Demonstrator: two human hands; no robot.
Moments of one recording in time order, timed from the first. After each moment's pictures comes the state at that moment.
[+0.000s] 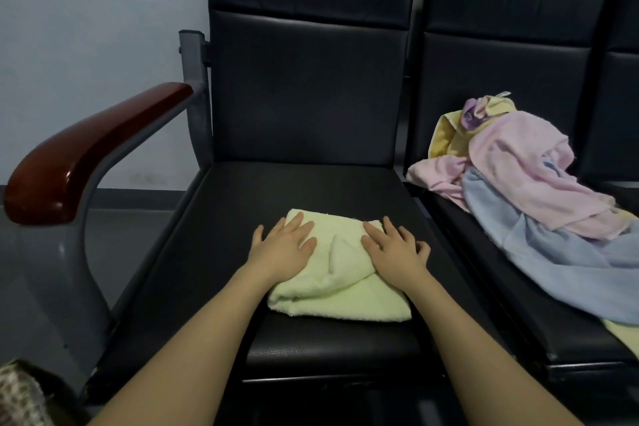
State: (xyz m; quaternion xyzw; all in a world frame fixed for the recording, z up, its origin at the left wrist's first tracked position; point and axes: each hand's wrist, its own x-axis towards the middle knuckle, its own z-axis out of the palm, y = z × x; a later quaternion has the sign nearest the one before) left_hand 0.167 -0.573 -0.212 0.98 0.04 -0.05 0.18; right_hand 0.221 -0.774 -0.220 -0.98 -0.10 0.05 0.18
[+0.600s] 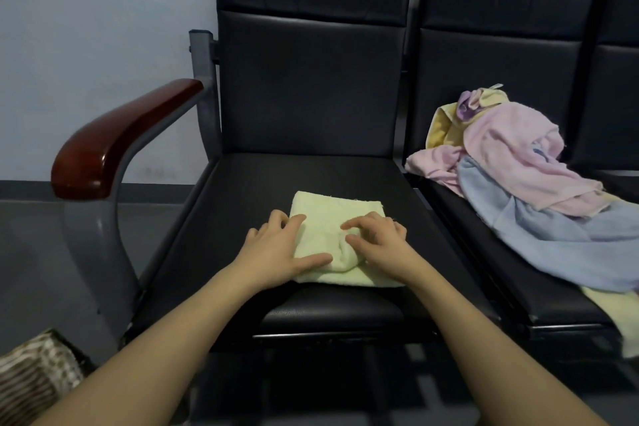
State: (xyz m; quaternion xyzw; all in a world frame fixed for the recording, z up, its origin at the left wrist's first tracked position) left_hand 0.094 -0.576 -0.187 0.99 0.02 0.02 0.17; right_hand 0.165 -0.770 -0.199 -0.90 -0.26 0.00 0.34
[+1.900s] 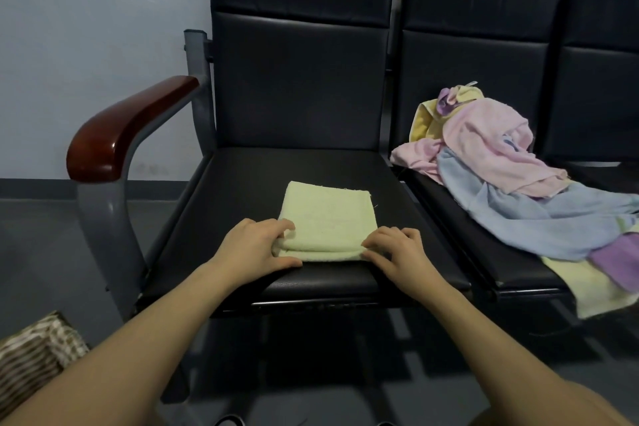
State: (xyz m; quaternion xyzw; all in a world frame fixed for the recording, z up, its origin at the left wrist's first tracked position) left_hand 0.068 -0.552 -0.213 0.98 -0.10 0.14 0.12; right_hand 0.122 -0.825 -0.229 -0.90 -0.32 -0.16 0.25
